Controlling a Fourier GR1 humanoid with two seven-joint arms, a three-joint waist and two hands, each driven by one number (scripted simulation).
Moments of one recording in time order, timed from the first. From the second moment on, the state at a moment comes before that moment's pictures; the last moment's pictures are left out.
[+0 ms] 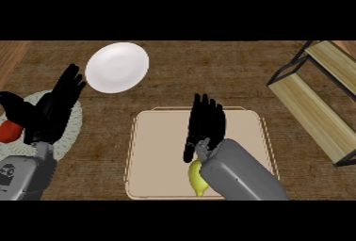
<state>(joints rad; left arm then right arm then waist) -0.25 0.37 -0.07 -1.49 0.28 0.15 0.19 -0.62 -0.02 0.59 -1.31 0.69 0.18 1.19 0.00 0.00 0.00</state>
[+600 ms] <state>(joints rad) -0.27 0.35 -0.05 -1.47 0.26 0.13 0.19 -0.61 -0.02 0.60 -1.22 0.71 0.11 1.16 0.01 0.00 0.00</state>
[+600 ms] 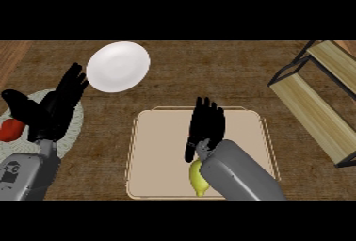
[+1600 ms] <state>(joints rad) -0.23 0.30 -0.02 -1.51 0.21 0.09 0.19 -0.63 -0.02 0.62 -1.01 0.73 0.00 1.05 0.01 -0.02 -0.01</state>
